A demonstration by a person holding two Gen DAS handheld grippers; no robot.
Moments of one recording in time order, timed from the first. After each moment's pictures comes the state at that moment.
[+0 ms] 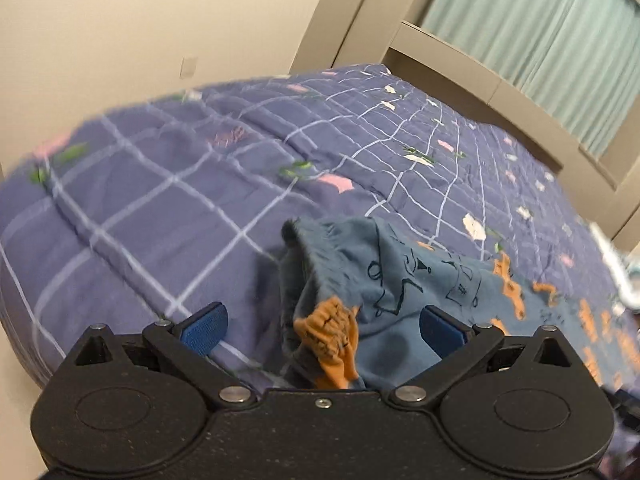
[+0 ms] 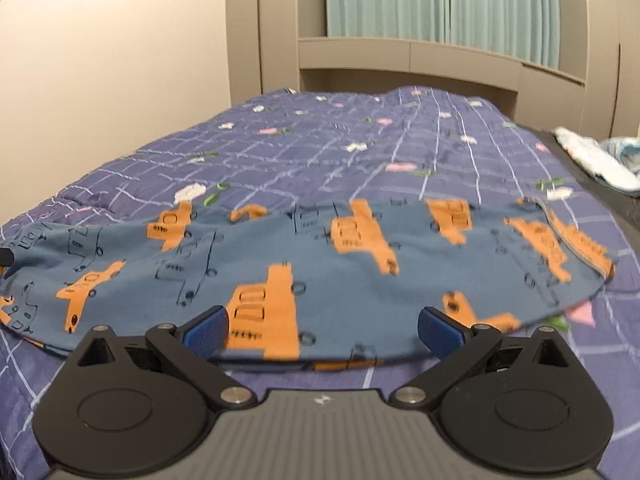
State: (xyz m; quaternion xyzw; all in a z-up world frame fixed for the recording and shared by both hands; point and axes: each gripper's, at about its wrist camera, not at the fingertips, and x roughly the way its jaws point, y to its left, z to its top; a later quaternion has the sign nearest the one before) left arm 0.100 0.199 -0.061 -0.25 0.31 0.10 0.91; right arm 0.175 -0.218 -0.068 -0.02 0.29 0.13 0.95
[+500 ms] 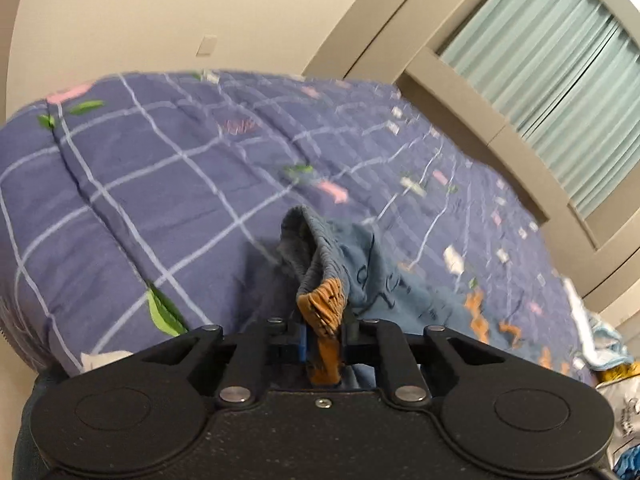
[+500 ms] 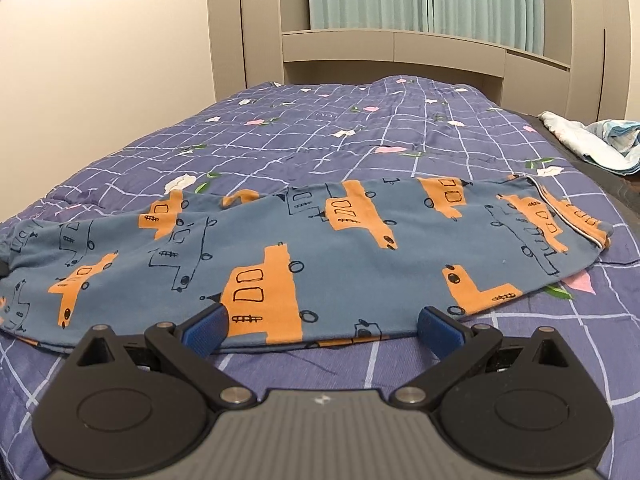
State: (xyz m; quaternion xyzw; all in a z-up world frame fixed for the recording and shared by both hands) left arm 0.085 0.200 -0.061 -0.33 0.27 0.11 0.90; right arm 0.169 -0.213 -0.073 -0.01 0.29 0.11 0.95
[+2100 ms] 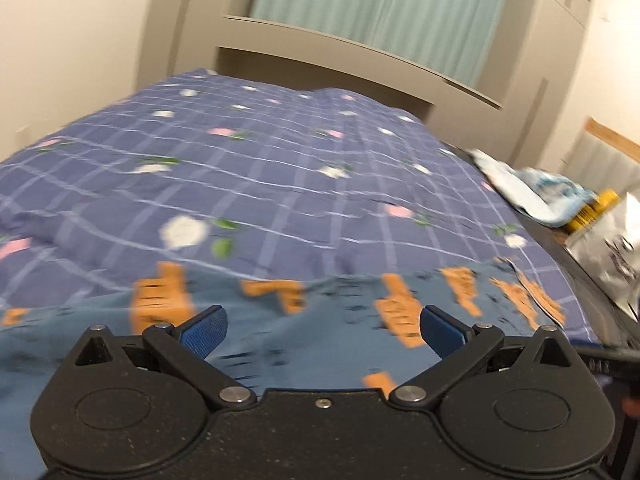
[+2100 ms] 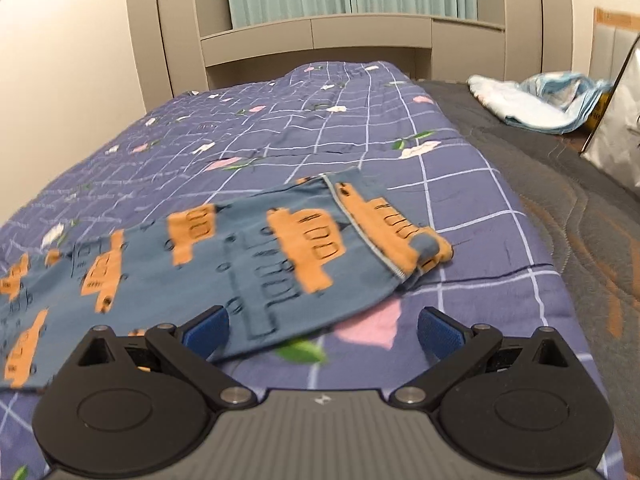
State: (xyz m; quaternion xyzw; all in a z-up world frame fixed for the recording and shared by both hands) left arm 0.224 -0.042 -0.029 -0.11 0.30 -0.07 0.94; right arm 0.241 -0.393 -0.074 0.07 0.32 0.05 0.94
